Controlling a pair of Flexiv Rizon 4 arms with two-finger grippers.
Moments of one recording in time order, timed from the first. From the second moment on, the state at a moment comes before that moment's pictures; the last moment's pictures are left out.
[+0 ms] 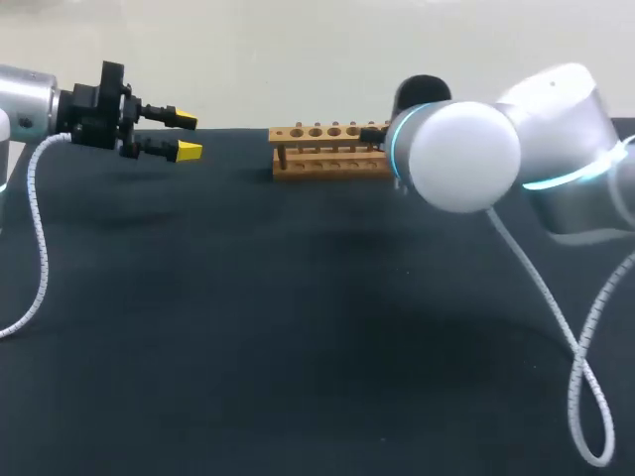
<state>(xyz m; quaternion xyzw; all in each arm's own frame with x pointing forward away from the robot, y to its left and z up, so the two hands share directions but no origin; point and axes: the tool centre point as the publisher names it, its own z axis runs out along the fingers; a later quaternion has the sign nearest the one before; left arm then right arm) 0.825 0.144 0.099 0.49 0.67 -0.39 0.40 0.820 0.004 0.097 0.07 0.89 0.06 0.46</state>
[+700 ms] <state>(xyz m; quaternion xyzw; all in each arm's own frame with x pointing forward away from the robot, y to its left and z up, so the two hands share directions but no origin) 0.825 0.144 0.099 0.49 0.67 -0.39 0.40 0.834 0.034 0.069 0.03 0.89 0.11 0.44</state>
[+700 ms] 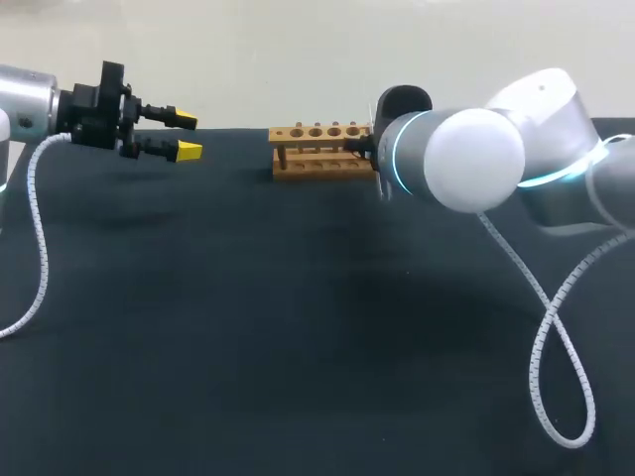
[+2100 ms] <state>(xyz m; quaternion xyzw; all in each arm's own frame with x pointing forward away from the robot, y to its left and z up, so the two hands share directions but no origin) 0.825 0.144 0.099 0.49 0.67 -0.39 0.40 0.840 0.034 0.041 0.01 0.92 0.13 0.38</state>
